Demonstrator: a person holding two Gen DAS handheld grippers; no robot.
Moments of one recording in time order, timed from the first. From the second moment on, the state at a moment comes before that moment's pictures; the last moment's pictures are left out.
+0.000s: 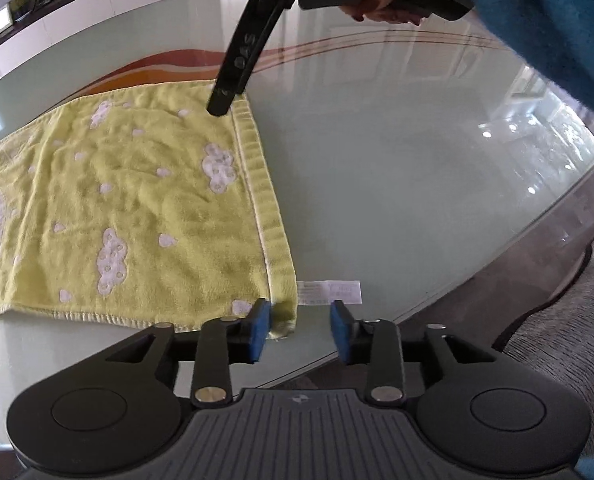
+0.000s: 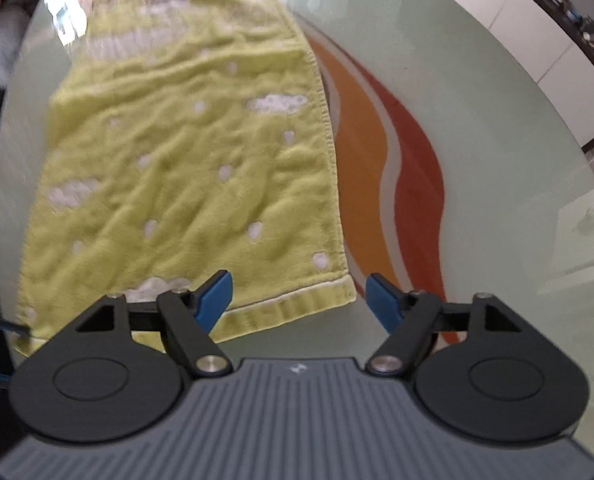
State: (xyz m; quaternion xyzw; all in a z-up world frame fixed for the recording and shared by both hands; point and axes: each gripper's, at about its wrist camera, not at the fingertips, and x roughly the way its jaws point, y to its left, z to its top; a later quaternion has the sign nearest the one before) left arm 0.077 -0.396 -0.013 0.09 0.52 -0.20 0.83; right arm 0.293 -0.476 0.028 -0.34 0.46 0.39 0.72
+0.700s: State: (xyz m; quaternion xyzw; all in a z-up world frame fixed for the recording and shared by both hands) left arm 0.089 -0.372 -0.012 0.03 0.52 -0.22 0.83; right arm 0.304 -0.478 0.031 -0.33 0.49 0.49 0.64
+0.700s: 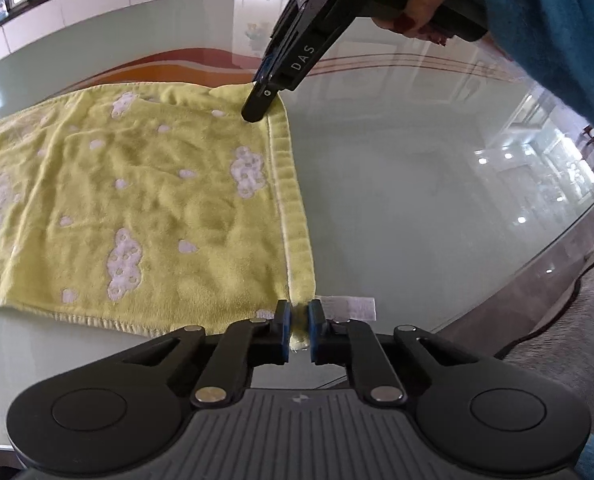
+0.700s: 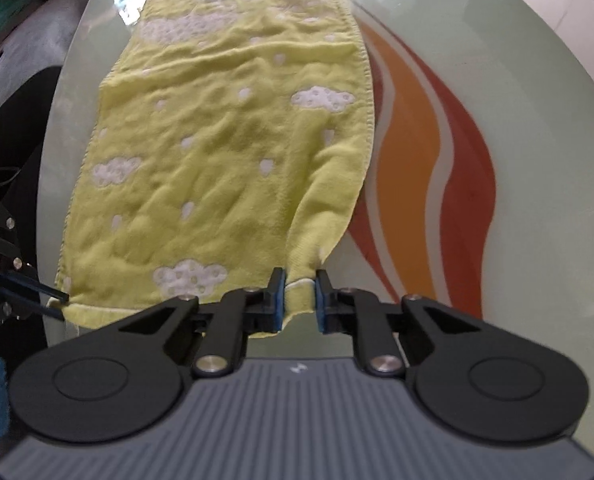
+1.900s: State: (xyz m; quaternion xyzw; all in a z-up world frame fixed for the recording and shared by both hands) left arm 0.104 -0.248 0.057 0.02 0.47 -0.08 0.88; right arm 0.331 -0.364 0.094 -0.37 0.40 0.53 0.65
